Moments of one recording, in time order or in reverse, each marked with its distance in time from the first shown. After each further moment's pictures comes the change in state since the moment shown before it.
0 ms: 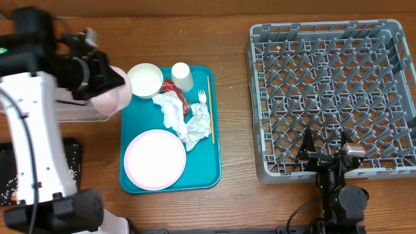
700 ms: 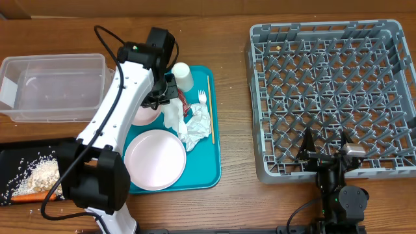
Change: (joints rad) left arm -0.421 0.173 -0.338 0.355 -0.563 -0.324; right arm 0.000 0.000 0.000 0.000 0.000 0.000
